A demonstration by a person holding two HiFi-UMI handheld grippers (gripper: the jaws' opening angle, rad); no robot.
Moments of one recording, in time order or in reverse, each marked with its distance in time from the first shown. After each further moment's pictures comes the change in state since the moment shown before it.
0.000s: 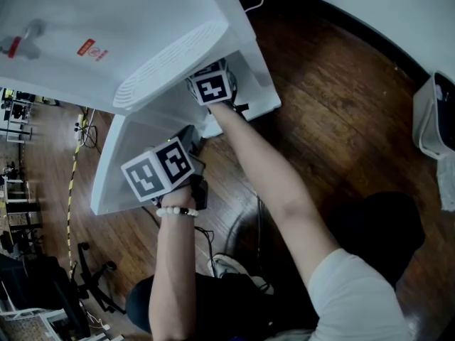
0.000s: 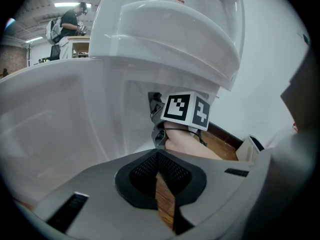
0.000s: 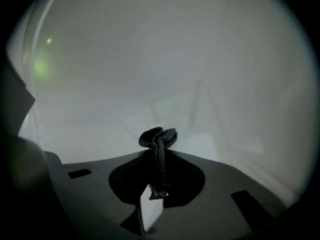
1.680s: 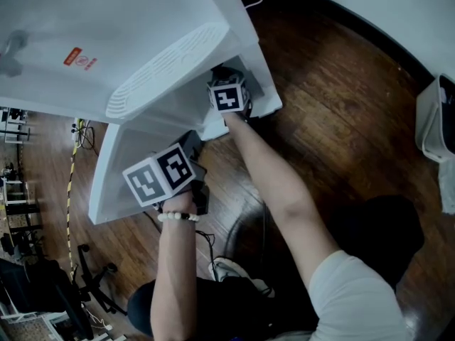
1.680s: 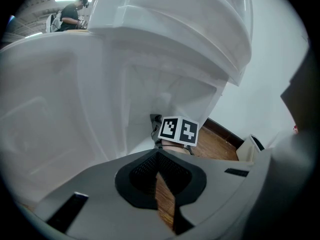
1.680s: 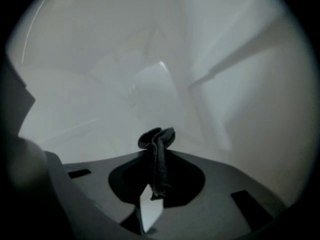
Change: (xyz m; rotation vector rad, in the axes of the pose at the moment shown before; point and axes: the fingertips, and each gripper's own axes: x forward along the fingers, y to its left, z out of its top) left arm 0.021 0.009 -0.010 -0.024 0.043 -0.008; right arm 0.009 -0.069 -0.123 0.086 0.216 -0.175
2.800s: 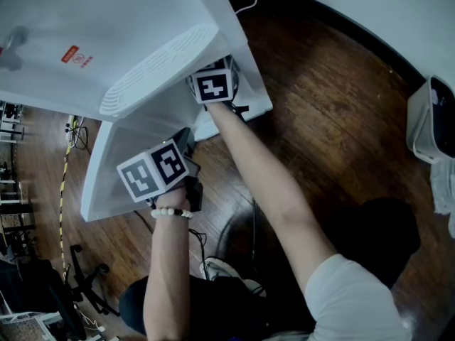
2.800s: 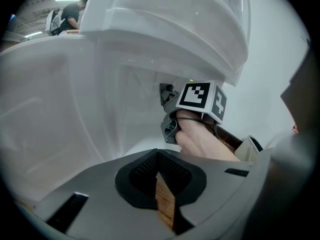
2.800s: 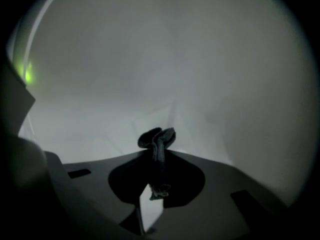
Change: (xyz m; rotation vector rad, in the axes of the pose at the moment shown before) left arm 0.001 -0.011 0.001 0.000 -0.006 -0.012; right arm -0.065 0.036 0.138 -0.027 -0.277 0.089
